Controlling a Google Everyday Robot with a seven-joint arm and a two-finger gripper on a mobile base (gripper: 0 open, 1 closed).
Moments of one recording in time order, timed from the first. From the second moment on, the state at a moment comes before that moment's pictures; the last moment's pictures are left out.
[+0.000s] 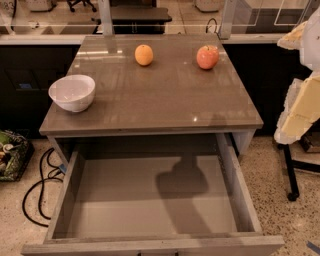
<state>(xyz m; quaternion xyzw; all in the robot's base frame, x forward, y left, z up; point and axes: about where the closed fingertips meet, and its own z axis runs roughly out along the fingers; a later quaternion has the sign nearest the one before) 0.437 -0.209 1.001 -0.60 0.77 -0.06 0.19</state>
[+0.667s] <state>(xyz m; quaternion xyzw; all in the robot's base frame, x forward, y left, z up) 0.452 -0.216 1.003 -0.59 0.77 -0.06 0.22</state>
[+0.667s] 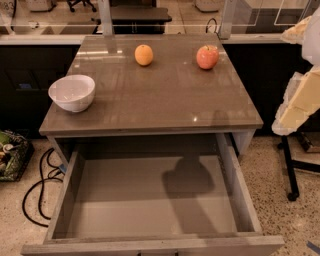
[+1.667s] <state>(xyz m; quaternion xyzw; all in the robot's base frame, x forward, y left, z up) 0.558 -0.283 0.948 -0.45 0.75 0.06 0.49</state>
